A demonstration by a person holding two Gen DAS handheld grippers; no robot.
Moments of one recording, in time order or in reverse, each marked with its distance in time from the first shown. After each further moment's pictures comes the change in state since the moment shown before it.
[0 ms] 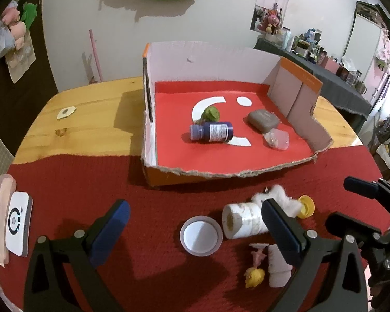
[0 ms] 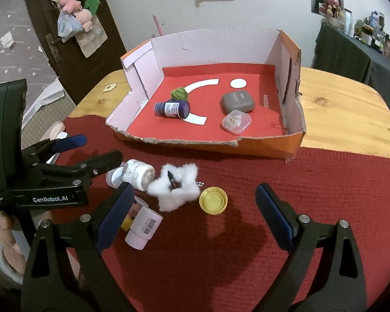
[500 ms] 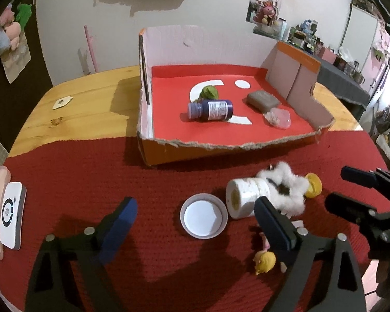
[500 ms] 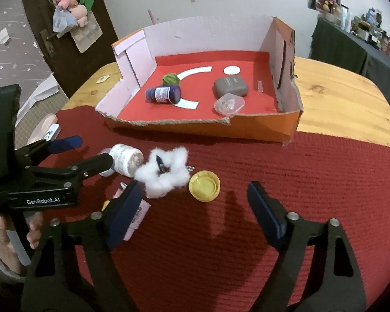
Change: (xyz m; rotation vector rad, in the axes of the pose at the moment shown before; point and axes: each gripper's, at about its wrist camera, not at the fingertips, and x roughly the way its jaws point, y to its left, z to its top) left arm 0.010 -0.001 -0.022 0.037 0.030 -0.003; right arm 0.013 -0.008 -0.018 0.008 0.020 -0.028
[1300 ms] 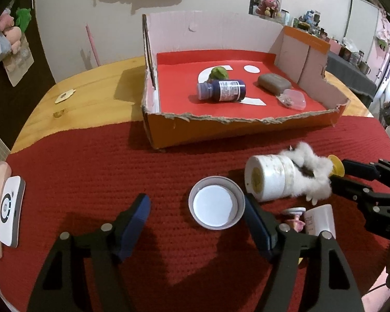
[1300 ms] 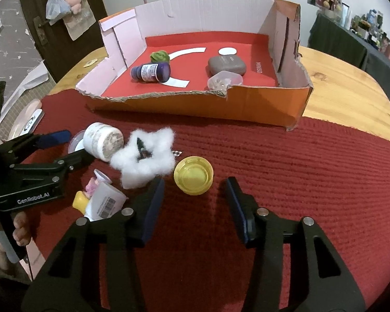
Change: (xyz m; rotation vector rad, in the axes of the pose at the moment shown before) left arm 0.018 0.006 -0.013 0.024 0.009 0.054; right arm 0.028 -0.001 -0.008 -0.031 0.036 -0.065
